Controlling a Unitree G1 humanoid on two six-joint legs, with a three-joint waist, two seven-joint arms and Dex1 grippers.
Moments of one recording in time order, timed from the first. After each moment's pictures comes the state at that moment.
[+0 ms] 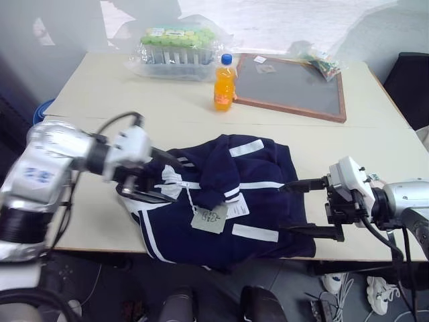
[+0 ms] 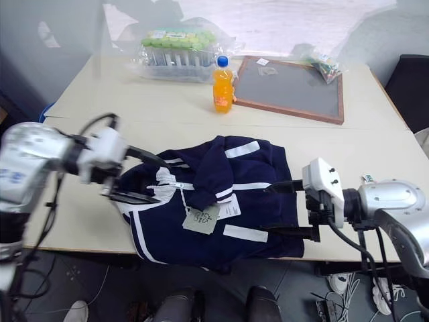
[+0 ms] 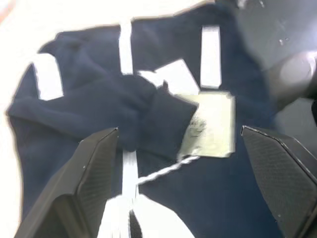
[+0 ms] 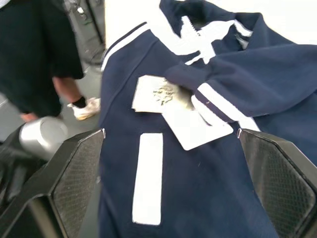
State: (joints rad) left arm -0.75 0.80 -0.25 0.07 -0.27 0.23 -1.39; right arm -0.22 -0.96 -0.17 -0.47 0.69 0.63 1.14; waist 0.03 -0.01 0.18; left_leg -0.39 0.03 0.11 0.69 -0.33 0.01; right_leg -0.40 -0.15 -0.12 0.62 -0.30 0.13
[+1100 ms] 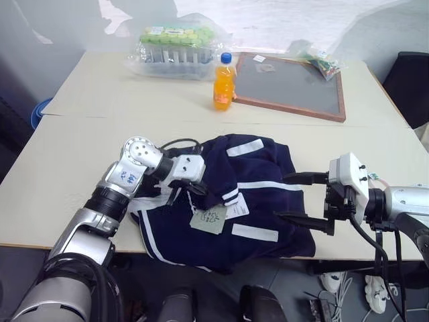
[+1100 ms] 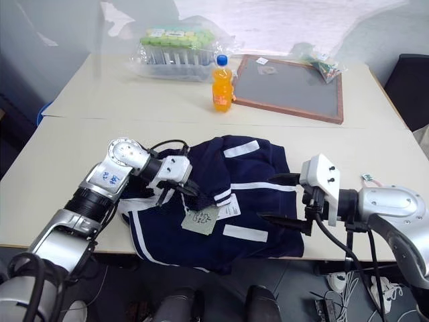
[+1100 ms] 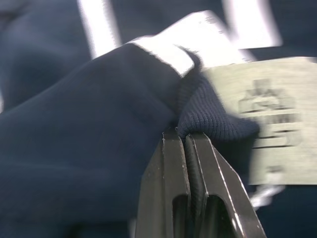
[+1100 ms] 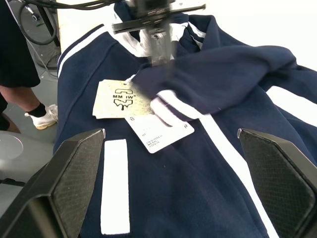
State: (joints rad) left arm -1.03 0.52 -0.31 0.68 -0.03 -0.07 -1.27; right arm -0.18 -0.95 -0.20 -0.53 0.70 0.63 0.99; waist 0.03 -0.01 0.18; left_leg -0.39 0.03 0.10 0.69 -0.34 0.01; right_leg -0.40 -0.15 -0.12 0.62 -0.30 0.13
